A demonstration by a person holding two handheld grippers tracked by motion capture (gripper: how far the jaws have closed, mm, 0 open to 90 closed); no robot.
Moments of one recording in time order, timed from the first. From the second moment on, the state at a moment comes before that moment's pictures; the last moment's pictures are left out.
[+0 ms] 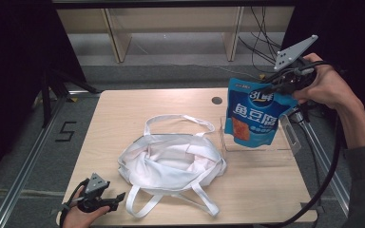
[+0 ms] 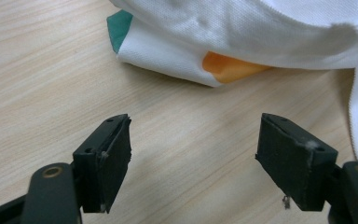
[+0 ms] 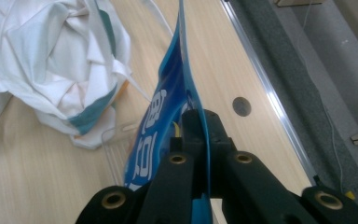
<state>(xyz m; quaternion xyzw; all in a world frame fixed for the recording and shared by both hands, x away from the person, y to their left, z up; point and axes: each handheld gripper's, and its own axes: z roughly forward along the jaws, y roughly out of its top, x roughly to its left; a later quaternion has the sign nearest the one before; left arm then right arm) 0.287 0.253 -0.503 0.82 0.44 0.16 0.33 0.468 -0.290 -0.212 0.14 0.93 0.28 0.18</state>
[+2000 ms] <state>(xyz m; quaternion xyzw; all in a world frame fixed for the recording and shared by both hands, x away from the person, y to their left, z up) 0.287 0.251 -0.506 0.80 0.46 0.17 0.34 0.456 -0.304 -0.264 0.22 0.90 0.35 0.17</state>
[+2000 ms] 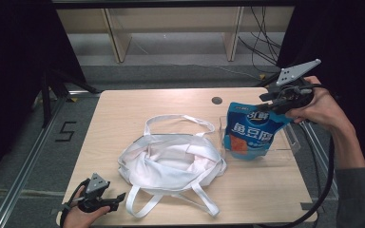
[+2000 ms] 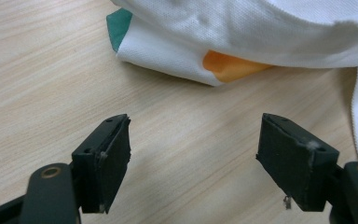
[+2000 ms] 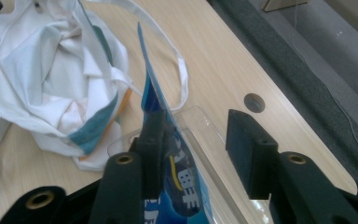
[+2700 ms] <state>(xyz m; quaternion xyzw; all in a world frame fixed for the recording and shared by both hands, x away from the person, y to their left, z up) 0.287 0.254 -0.504 0.82 0.44 0.17 0.33 0.431 -0.320 -0.272 0.32 0.84 0.37 0.23</state>
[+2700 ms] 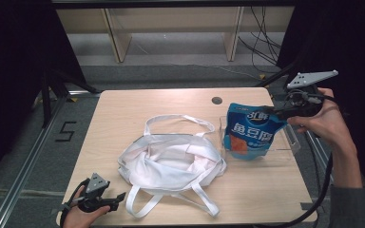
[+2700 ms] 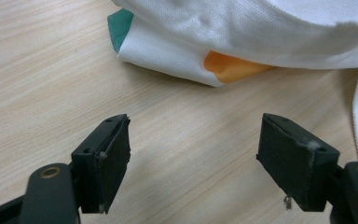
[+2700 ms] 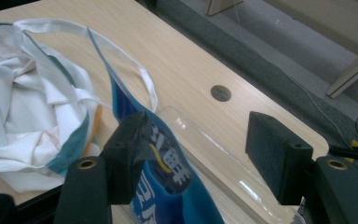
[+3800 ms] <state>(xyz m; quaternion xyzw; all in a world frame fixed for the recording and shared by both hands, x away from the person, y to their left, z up) 0.287 0.252 -0.505 0.81 0.45 0.17 0.33 0.384 -0.357 -0.312 0.40 0.78 0.41 0.25</state>
